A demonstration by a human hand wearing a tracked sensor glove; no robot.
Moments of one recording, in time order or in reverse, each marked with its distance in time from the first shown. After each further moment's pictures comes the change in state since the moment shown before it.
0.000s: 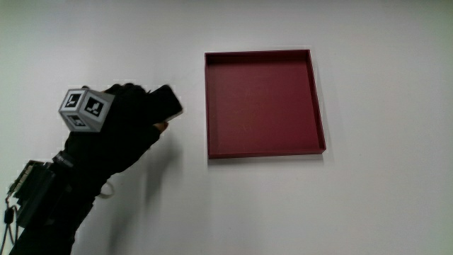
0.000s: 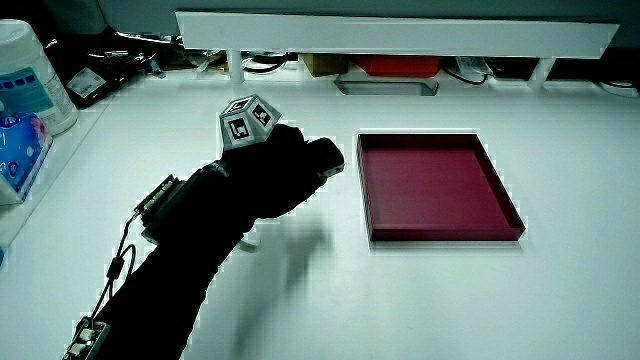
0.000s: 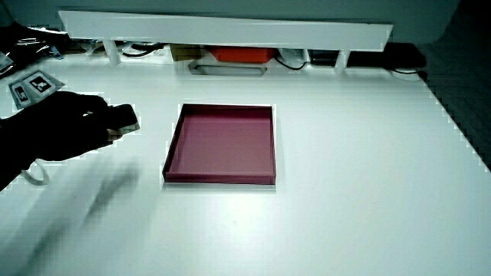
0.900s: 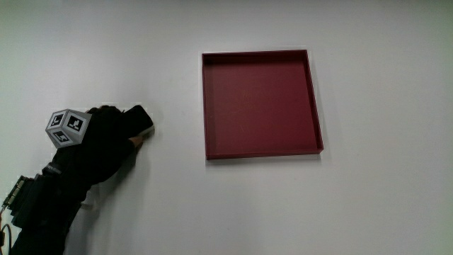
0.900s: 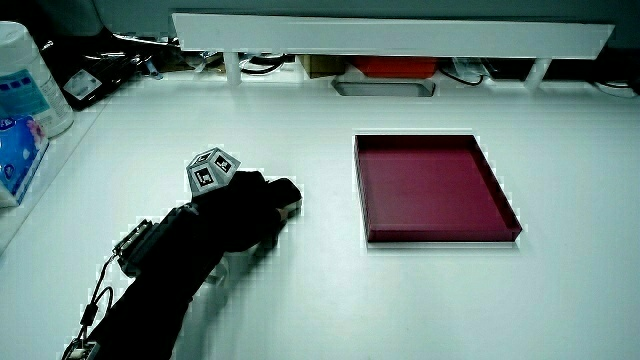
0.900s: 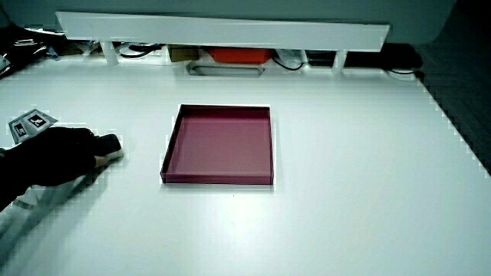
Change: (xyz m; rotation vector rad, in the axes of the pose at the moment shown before) arm -0.099 -0.003 -0.043 -0.107 0.004 0.196
